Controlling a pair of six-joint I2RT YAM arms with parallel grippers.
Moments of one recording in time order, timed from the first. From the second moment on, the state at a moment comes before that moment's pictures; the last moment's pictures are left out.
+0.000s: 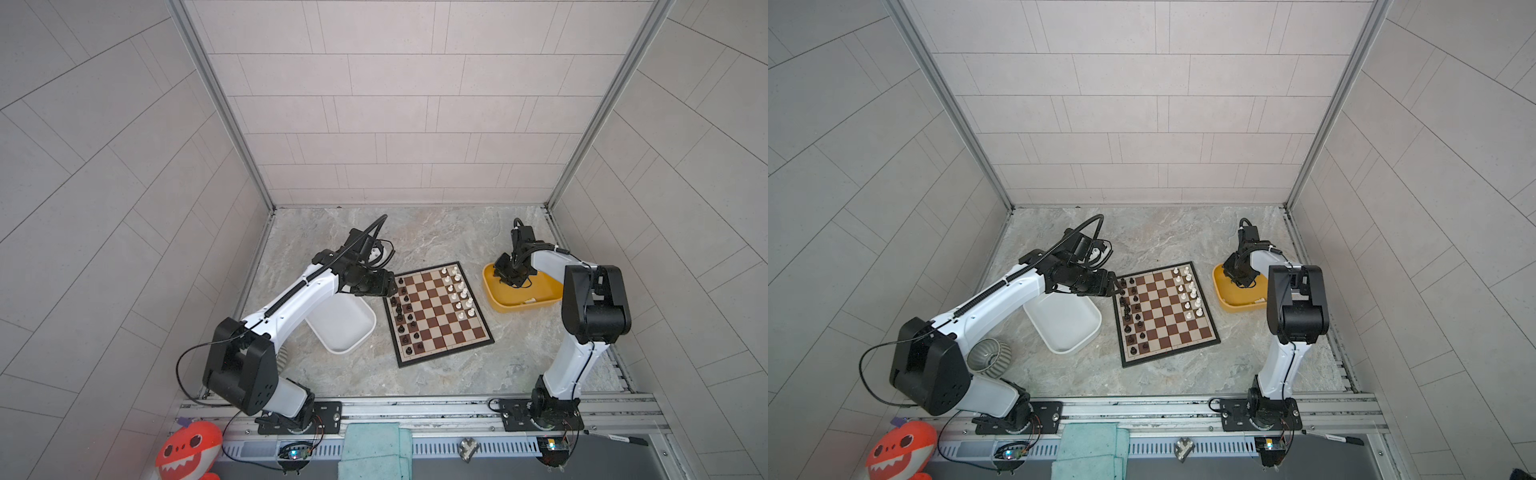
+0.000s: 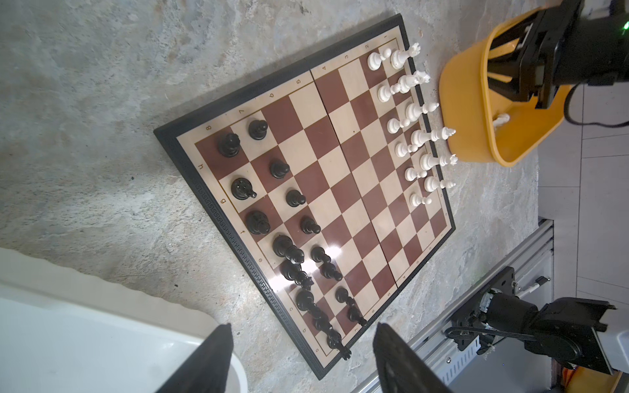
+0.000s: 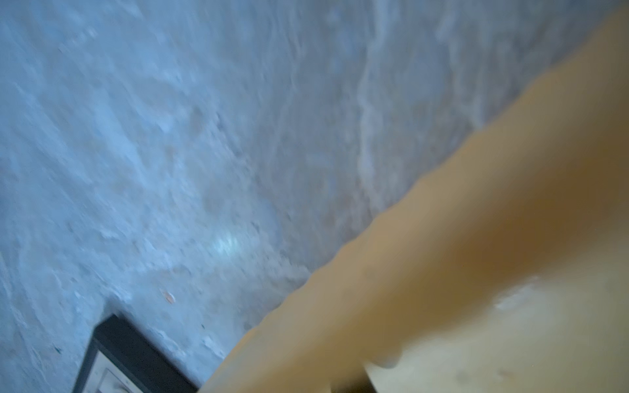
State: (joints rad) left arm -0.47 1.48 1.18 -0.79 0.38 -0.34; right arm -0.10 1.87 1.22 -0.54 -0.15 0.72
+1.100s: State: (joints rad) left arm -0.47 1.52 1.19 -0.79 0.42 -0.34; right arm -0.23 1.72 1.05 -0.76 0.04 0.43
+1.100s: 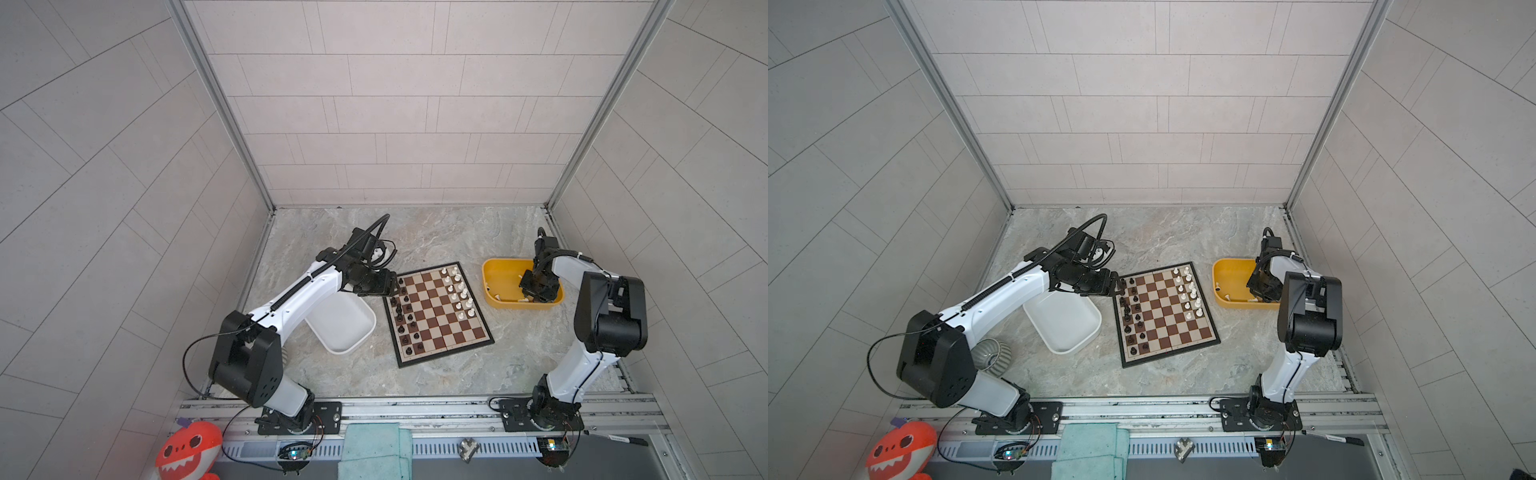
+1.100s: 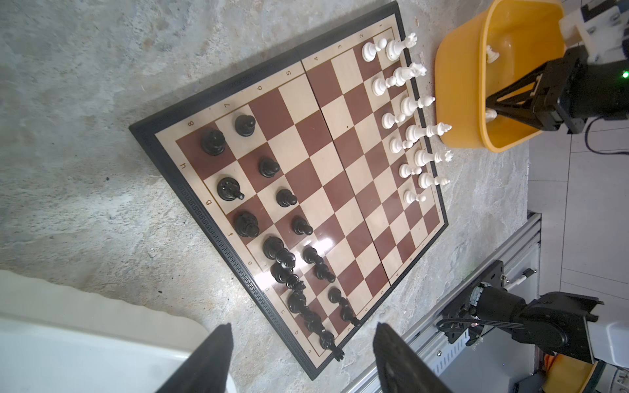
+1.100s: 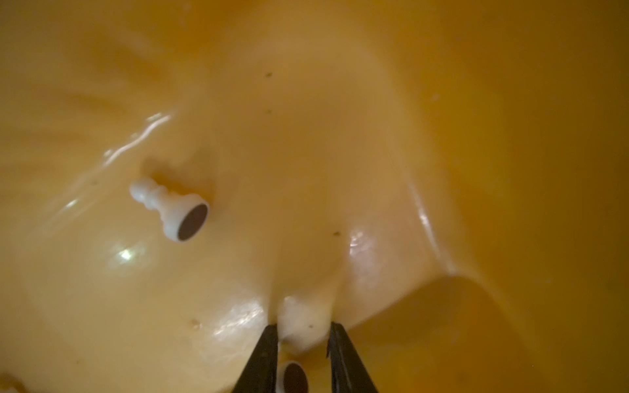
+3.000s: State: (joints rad) left arm -0.47 1.53 1.19 -0.76 0.49 -0.35; right arm -0.03 1.98 1.43 -0.90 0.03 0.11
